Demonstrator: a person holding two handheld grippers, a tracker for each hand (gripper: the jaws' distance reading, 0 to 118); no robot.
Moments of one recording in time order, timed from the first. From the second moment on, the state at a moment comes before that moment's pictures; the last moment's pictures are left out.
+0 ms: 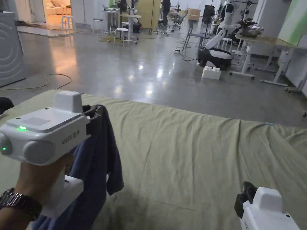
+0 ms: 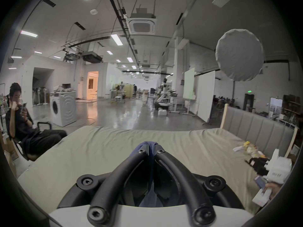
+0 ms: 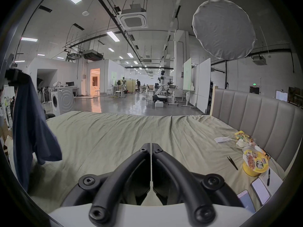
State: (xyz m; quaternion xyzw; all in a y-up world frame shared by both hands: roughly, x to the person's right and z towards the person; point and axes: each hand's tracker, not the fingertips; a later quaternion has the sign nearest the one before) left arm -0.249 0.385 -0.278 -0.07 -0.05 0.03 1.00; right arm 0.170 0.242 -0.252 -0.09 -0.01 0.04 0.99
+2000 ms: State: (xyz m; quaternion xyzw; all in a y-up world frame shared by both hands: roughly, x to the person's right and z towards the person) left arm -0.221 0.249 -0.257 -0.24 0.01 0.08 0.97; right arm 0.169 0.268 -0.243 -0.06 0.01 0.01 1.00
